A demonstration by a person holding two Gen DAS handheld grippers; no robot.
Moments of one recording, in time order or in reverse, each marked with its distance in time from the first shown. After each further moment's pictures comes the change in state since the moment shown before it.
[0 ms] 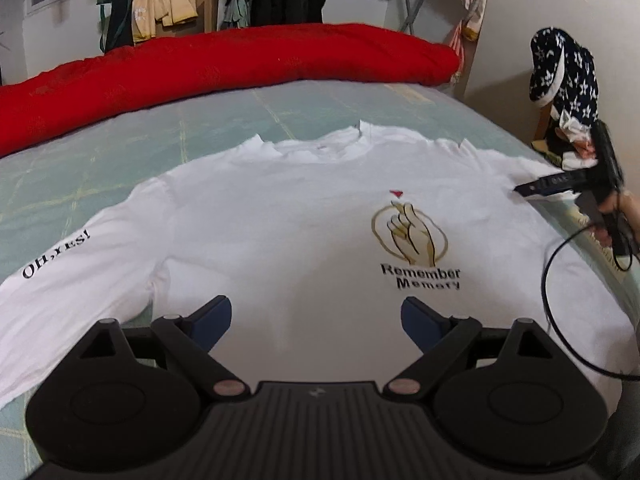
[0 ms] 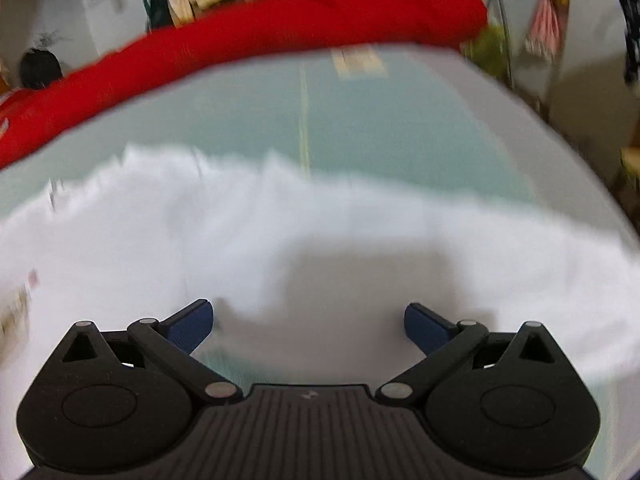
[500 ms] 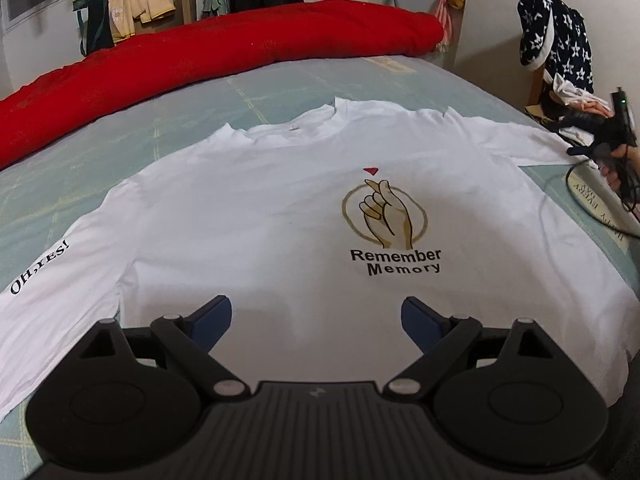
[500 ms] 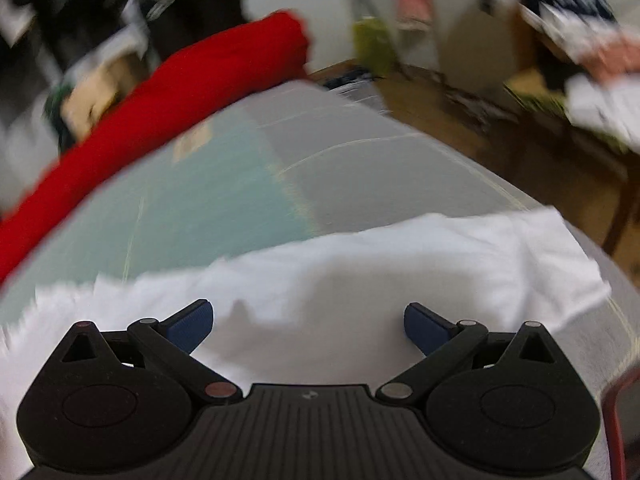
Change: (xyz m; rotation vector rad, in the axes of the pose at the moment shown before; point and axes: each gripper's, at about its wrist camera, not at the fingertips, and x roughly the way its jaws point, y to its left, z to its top) left arm 0.013 -0.030 0.006 0.074 0.061 0.013; right arm -0.027 -0.179 -0.004 0.468 -0.182 -0.037
